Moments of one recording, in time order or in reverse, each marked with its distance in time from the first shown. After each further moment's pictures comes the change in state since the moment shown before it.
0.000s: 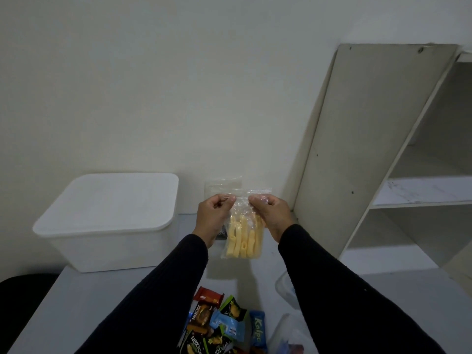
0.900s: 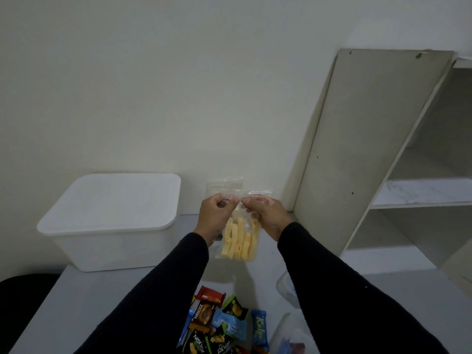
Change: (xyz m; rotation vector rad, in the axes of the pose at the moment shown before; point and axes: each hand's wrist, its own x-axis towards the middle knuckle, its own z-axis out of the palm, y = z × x) left_hand -0.008 0.014 -0.004 0.158 -0.020 0.055; right_hand -0.005 -0.006 0.011 0.015 -0.160 0.014
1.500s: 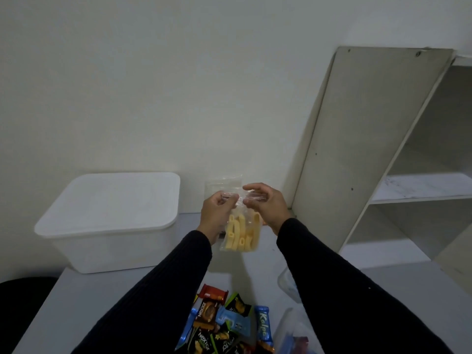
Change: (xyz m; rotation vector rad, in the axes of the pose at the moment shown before) left_hand -0.001 0.001 -0.004 -0.119 -0.018 -0.112; right_hand -0.004 -0.006 0.008 -0.291 0.100 -0.207
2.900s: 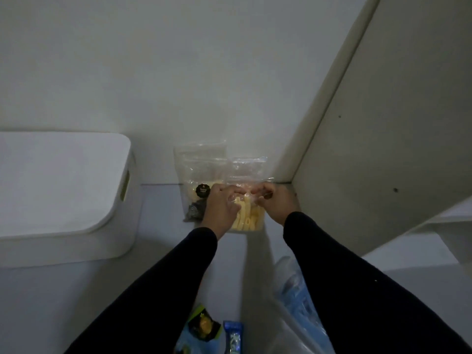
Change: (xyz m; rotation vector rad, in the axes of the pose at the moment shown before) left_hand 0.101 -0.121 0.082 0.588 -0.072 0.052; right_hand 0.107 0.137 -0.065 -0.435 -0.056 0.237
